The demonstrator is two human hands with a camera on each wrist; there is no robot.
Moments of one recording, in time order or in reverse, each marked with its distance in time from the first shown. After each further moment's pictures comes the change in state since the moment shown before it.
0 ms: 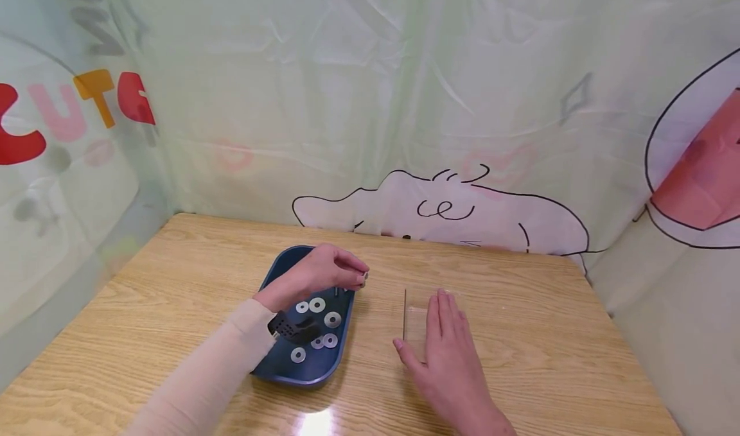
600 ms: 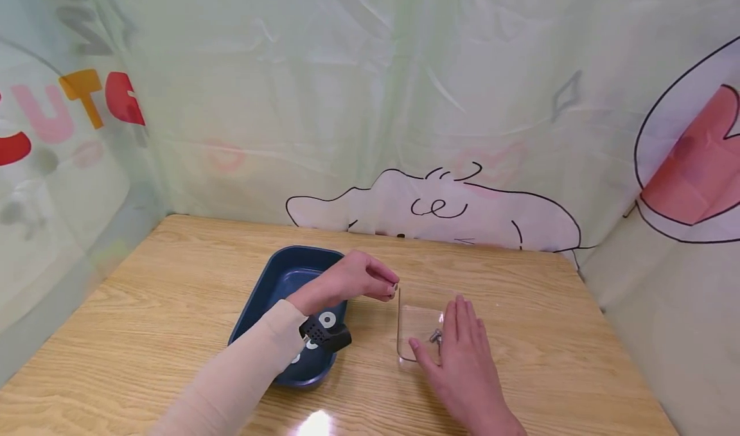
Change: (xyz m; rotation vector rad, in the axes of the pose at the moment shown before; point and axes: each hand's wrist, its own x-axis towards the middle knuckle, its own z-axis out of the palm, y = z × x) left_hand 0.023 0.019 0.049 -0.042 -0.098 0.020; right_hand -0.009 0.029 -0.002 0.002 -0.017 0.080
